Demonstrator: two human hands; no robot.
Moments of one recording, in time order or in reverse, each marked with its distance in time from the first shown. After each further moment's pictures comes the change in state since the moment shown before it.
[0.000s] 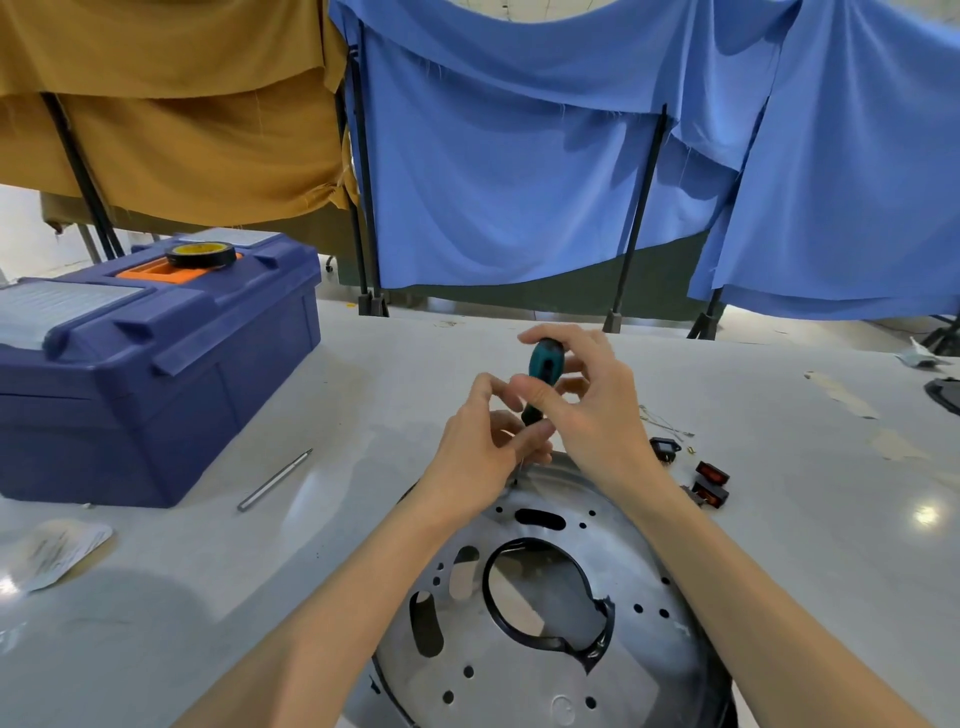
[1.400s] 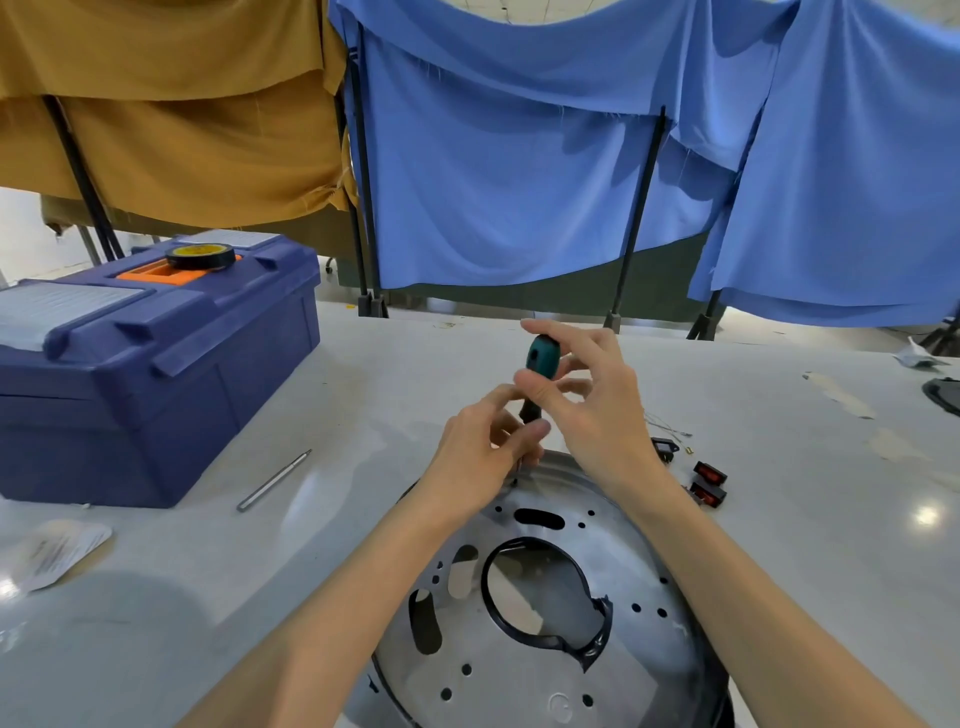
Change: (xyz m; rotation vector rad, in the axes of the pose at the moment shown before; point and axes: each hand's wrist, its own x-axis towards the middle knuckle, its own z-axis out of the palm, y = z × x) left_hand 0.000 0.000 0.000 0.155 0.014 0.044; right_hand 0.001 0.003 -0.002 -0.019 0.027 -0.017
